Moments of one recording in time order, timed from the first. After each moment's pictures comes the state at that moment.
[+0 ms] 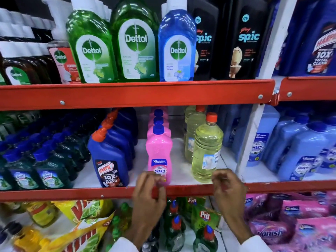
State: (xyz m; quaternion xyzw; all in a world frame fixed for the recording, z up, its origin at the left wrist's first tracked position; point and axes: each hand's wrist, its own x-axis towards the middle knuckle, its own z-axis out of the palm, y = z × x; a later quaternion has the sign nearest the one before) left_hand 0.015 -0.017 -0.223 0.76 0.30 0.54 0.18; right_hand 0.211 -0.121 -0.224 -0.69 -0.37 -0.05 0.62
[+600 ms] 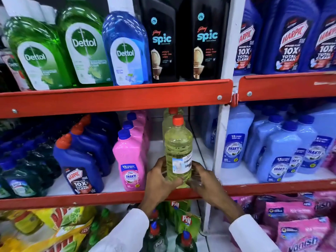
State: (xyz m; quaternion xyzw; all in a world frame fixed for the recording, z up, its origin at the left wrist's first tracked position) left_hand 0.136 -0.010 -0.213 0.77 0.34 0.38 0.40; right_hand 0.297 -0.112 -0.220 -0.69 -0.57 0.13 0.43
